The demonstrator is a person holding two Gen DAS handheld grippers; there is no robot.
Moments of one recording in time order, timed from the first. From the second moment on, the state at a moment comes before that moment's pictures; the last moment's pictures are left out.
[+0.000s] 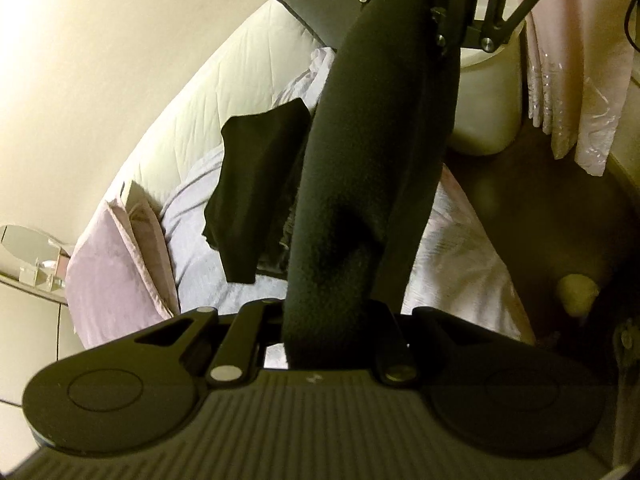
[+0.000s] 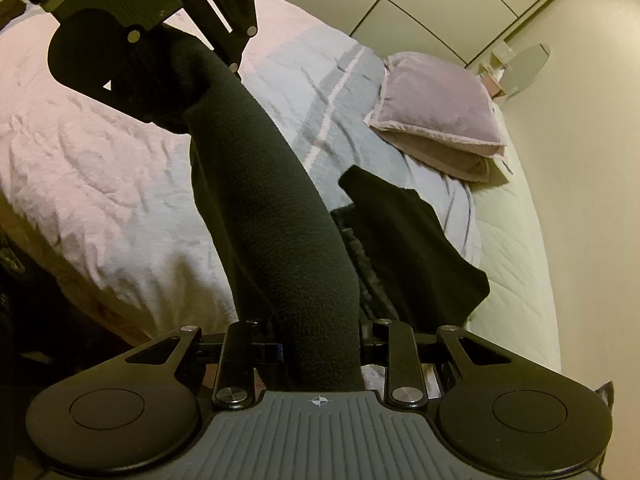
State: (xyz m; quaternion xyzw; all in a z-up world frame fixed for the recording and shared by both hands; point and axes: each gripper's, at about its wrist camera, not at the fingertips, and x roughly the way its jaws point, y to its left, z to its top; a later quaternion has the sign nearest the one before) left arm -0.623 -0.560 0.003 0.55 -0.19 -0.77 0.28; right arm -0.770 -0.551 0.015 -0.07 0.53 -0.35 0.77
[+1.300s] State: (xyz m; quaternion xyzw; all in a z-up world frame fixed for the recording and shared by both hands) left arm -0.769 -0.930 -0.180 0.61 -0.19 -0.70 0.31; right arm -0.892 -0.926 -0.148 -0.19 0.57 -0.29 0.75
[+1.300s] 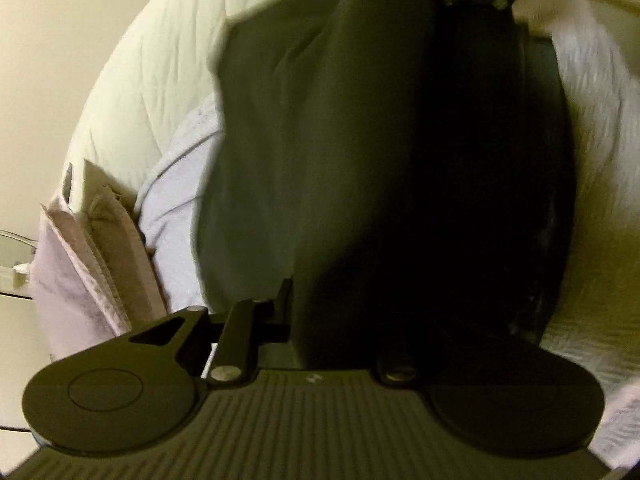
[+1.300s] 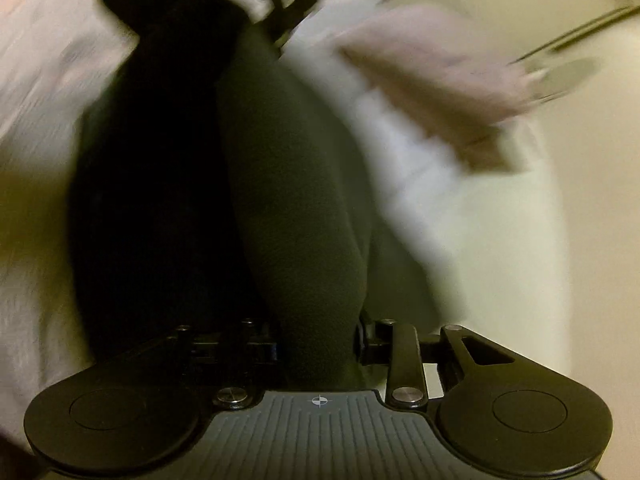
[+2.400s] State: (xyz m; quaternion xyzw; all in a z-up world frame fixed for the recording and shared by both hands) left arm -0.703 -0.883 -0.193 0.58 -0.28 -0.70 0.30; right arm -0.876 -0.895 -0.152 -0.14 0.61 -0.32 0.71
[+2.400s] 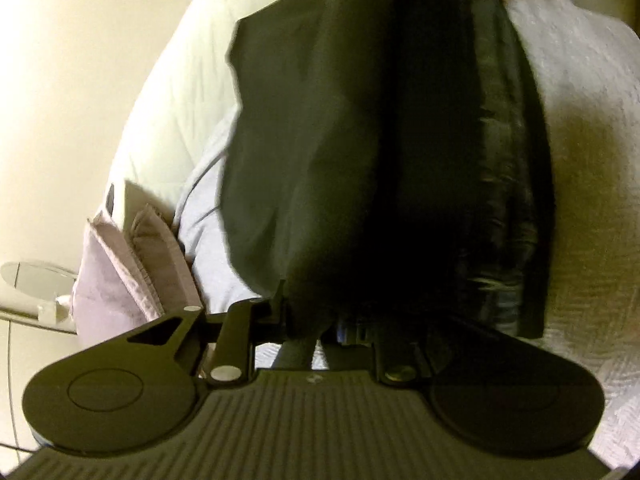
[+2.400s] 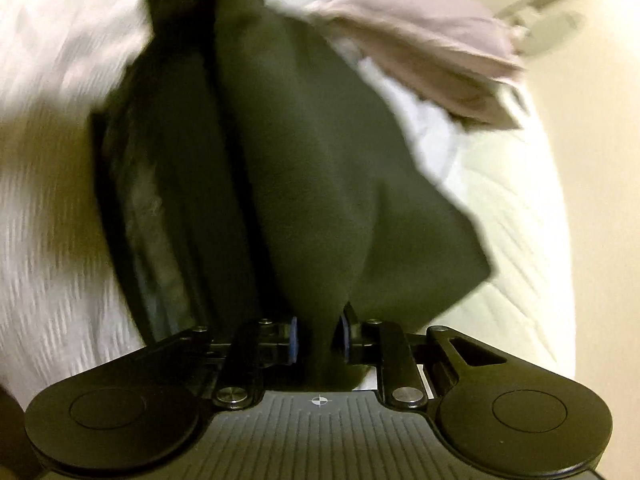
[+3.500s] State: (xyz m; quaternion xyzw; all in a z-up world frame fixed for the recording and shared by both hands) left arm -0.726 -0.863 -0.158 0.56 -0.22 -0.73 0.33; right arm -0.894 -0.899 -0.112 -0.07 0.57 -0.33 0.75
